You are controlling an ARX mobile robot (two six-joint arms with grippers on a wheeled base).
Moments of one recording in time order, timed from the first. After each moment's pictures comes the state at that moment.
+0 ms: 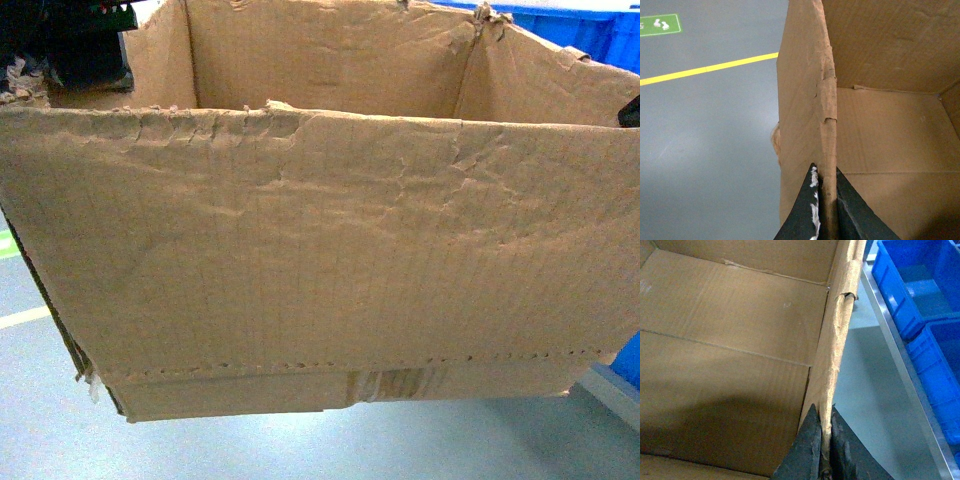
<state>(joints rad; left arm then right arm) -0.40 1.38 0.95 -0.07 -0.33 -0.36 0.20 1.39 0.99 -0.19 -0.10 -0.10</state>
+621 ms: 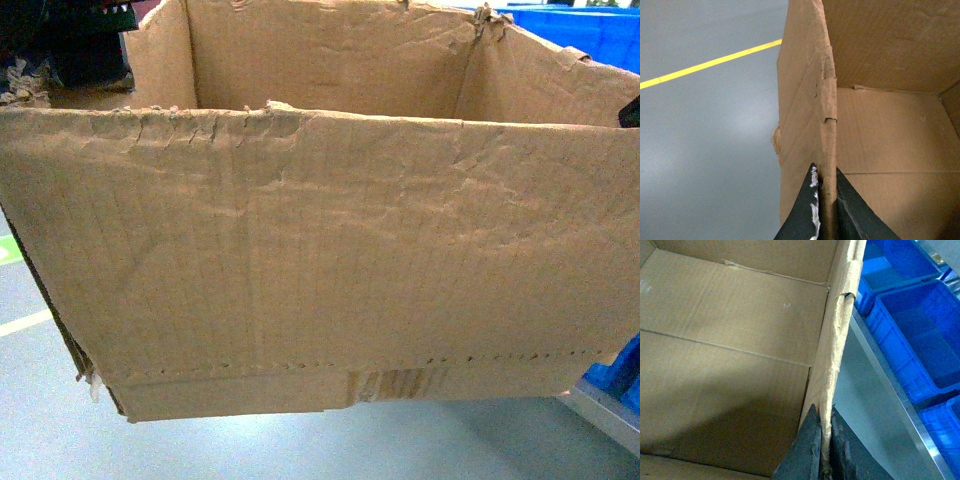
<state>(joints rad) -0.40 1.38 0.95 -0.07 -0.33 -0.36 0.20 1.39 0.99 -0.19 -0.10 -0.10</state>
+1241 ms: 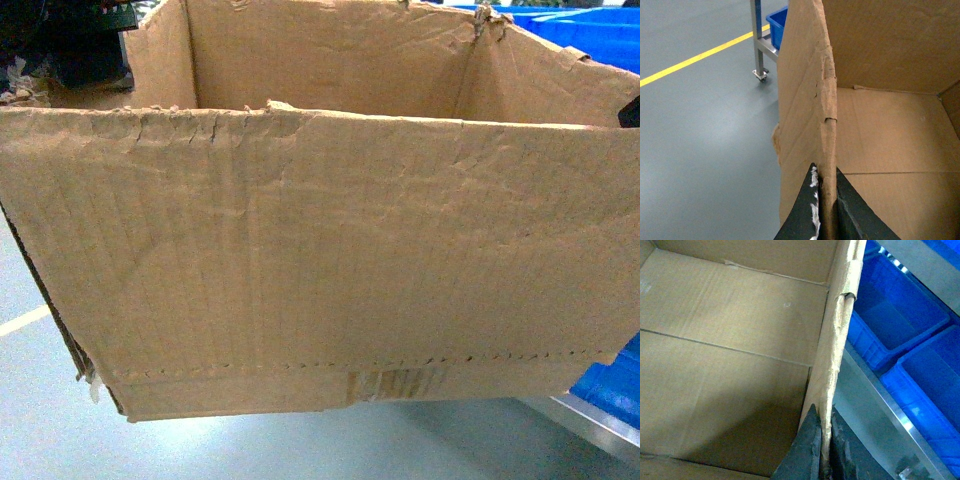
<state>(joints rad) -0.40 1.38 0.95 -0.07 -0.33 -0.36 0.20 1.39 0.99 -0.19 -0.10 -0.10</state>
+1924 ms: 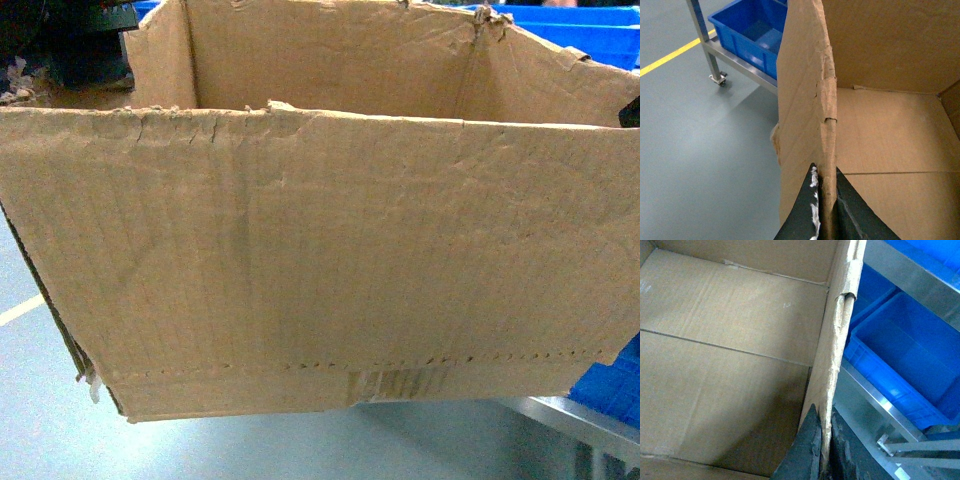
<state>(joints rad) -0.40 1.38 0.95 -0.07 -0.33 -0.36 0.20 1.39 0.99 -0.19 -0.10 -0.10</state>
